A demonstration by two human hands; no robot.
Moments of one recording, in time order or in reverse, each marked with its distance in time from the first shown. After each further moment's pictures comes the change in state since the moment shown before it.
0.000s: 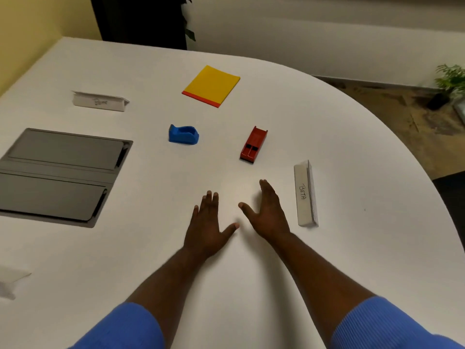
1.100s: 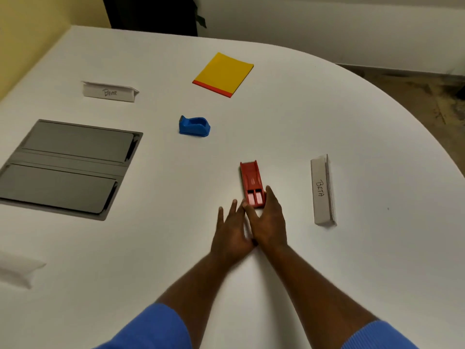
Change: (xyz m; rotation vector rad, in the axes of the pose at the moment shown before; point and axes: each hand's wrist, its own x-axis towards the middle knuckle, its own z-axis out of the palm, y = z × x) left_hand -0.006 0.023 0.036 -0.175 0.025 0.102; right_hand -0.014 -0.011 0.047 0.149 0.111 0.140
